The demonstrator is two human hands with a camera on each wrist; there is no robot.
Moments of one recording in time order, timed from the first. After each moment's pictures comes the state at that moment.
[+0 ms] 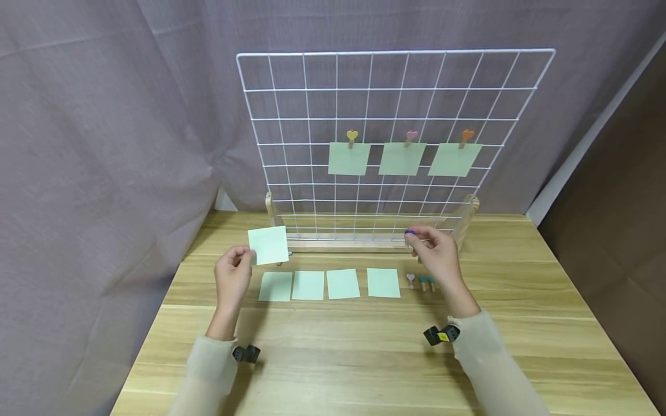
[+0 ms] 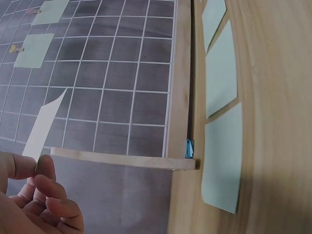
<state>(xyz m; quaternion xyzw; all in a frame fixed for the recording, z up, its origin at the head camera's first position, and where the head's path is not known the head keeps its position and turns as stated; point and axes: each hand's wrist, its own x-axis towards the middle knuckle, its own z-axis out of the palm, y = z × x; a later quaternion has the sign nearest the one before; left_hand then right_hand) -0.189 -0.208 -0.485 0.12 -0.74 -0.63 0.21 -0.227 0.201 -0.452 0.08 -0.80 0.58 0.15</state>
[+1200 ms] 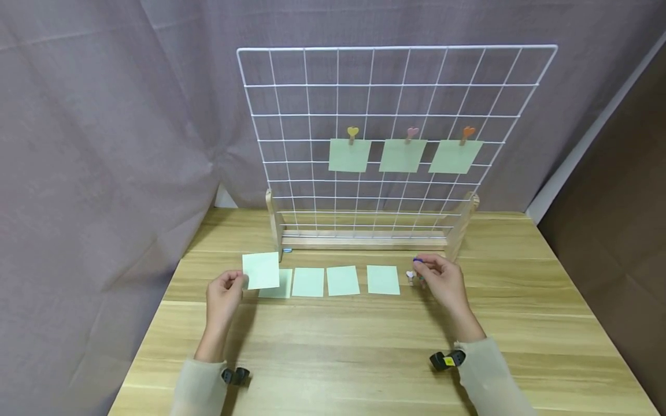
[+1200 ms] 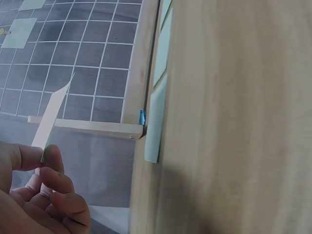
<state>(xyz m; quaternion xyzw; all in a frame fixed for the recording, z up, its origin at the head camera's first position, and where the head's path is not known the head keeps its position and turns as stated) -0.154 -0.232 -0.522 0.14 -0.77 -0.60 0.14 -0.197 0.225 -0.508 -0.02 -0.81 0.59 0.07</state>
